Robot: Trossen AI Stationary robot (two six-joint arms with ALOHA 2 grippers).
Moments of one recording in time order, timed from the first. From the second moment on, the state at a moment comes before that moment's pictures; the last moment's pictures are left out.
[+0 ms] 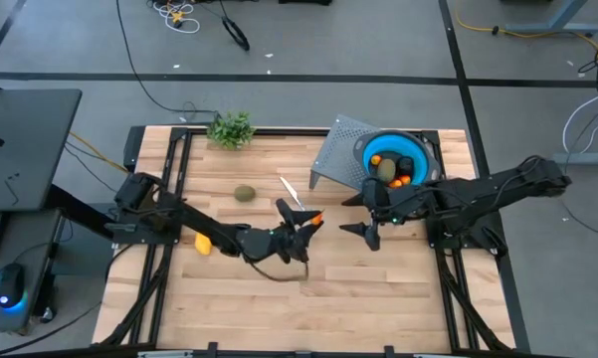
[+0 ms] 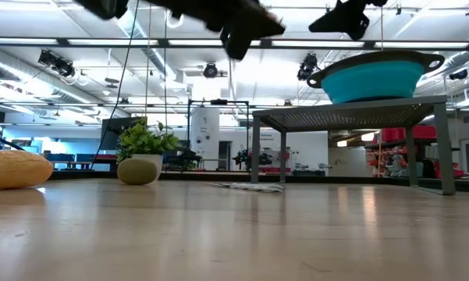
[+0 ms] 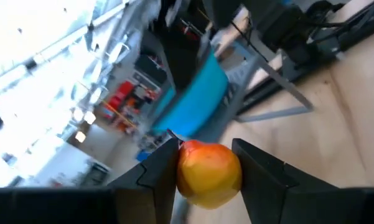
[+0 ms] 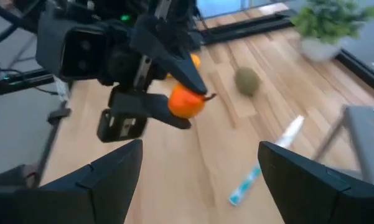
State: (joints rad) left arm -0.35 1.80 0.98 0.86 -0.88 0.87; right arm 0.23 1.08 0.90 -0.31 0.24 0.32
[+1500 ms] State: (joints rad) left arm -0.38 1.80 1.05 0.83 -0.72 1.21; right arm 0.24 1.27 0.90 0.01 0.08 0.12
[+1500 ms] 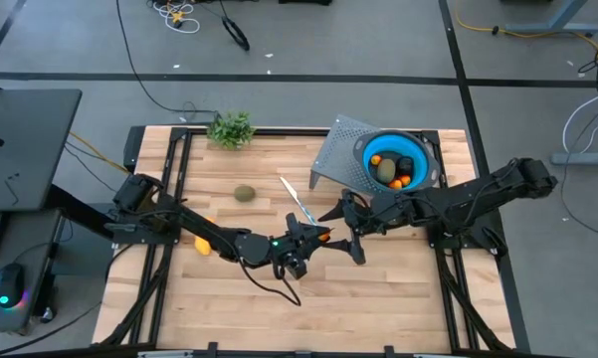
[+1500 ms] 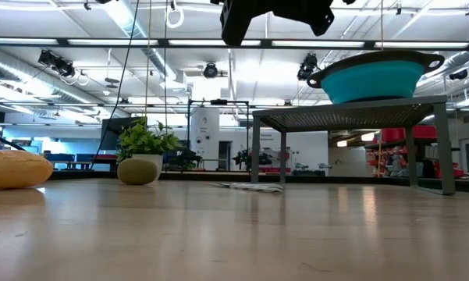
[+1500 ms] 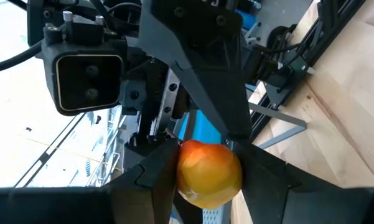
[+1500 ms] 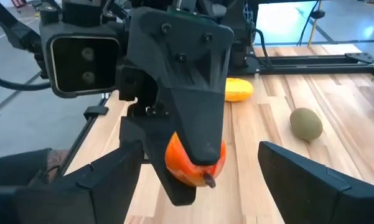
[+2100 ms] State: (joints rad) left arm -0.38 1.80 1.05 0.83 -0.73 1.18; right arm 0.24 1.27 0.90 0.01 0.07 0.13
